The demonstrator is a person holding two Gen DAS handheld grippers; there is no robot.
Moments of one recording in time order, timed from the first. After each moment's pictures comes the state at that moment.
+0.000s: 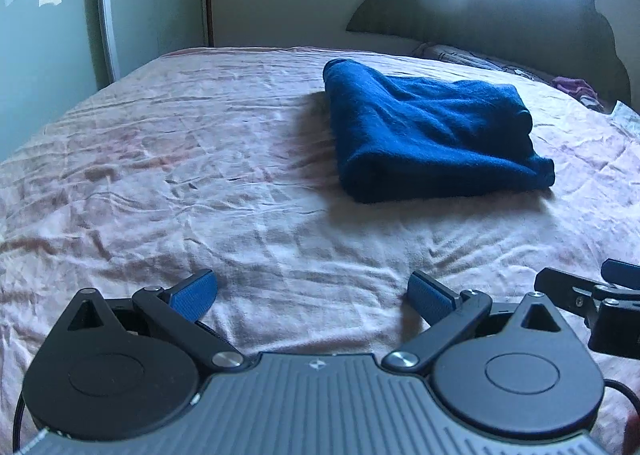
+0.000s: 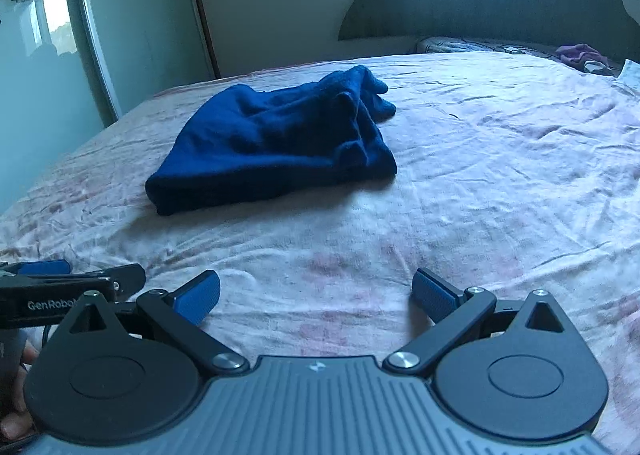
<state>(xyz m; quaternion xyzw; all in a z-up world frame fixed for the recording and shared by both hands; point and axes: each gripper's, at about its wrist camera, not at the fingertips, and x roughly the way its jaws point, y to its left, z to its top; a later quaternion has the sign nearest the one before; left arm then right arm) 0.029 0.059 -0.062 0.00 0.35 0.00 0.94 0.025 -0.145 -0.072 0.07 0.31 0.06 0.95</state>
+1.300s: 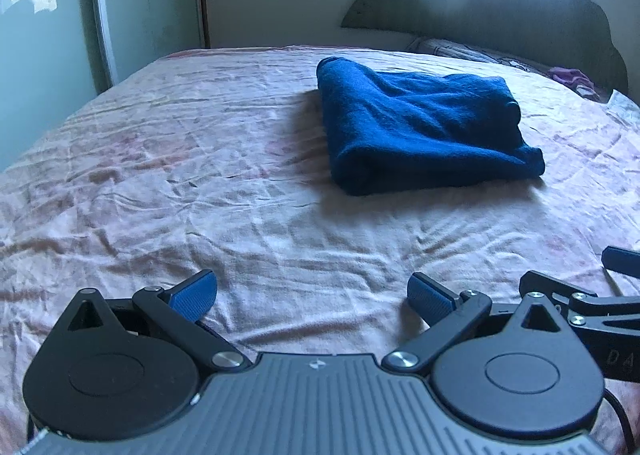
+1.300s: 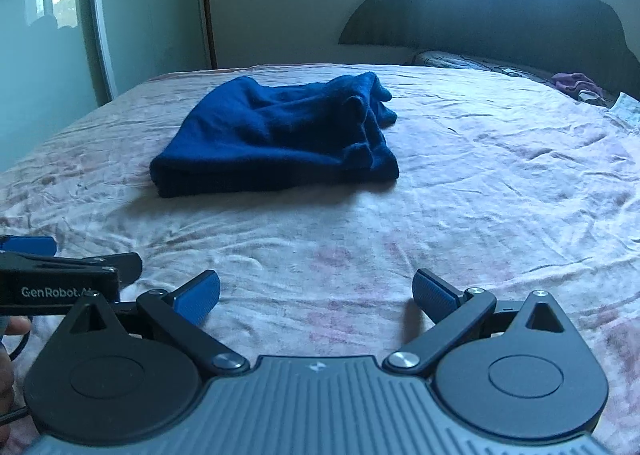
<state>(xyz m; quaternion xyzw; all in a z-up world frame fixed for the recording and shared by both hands) 0.017 0.055 -0.054 0.02 0.35 0.00 0.94 0.013 -0.127 -0.068 0.02 0.30 0.04 0.95</state>
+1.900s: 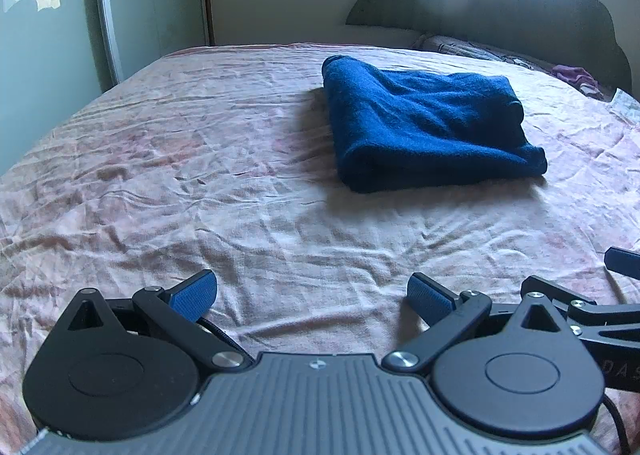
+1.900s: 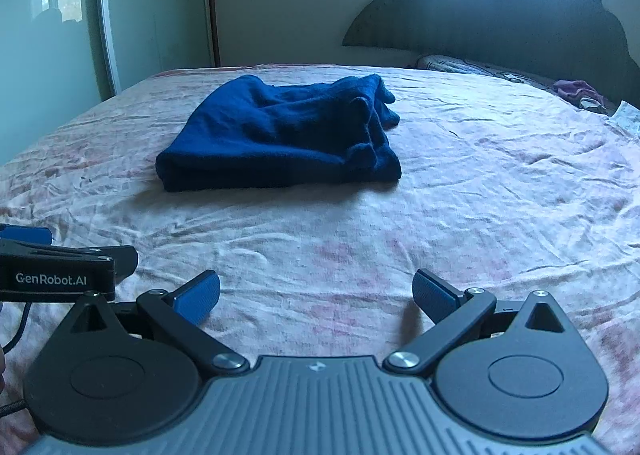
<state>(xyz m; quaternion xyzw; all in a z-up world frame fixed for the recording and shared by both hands) 0.015 0.056 -0.051 0.02 0.36 0.01 0.93 0.008 -0.123 -0.067 0.00 0.30 0.04 0.95</state>
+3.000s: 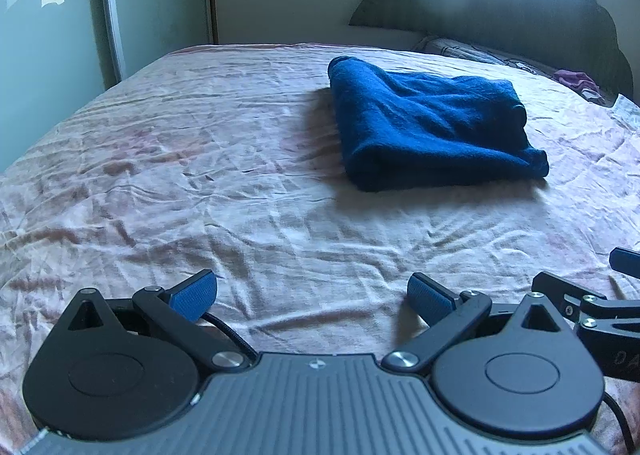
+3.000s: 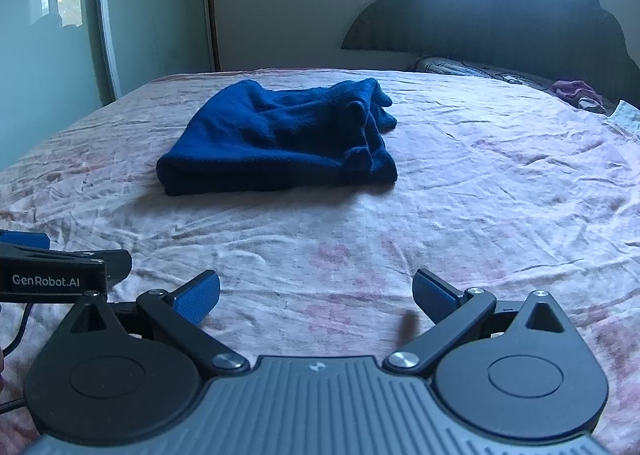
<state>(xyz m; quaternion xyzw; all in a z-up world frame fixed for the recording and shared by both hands) 0.012 0.064 -0.049 0.01 0.36 0.01 0.93 0.004 -0.126 -0.063 0.01 0.30 0.04 0.95</state>
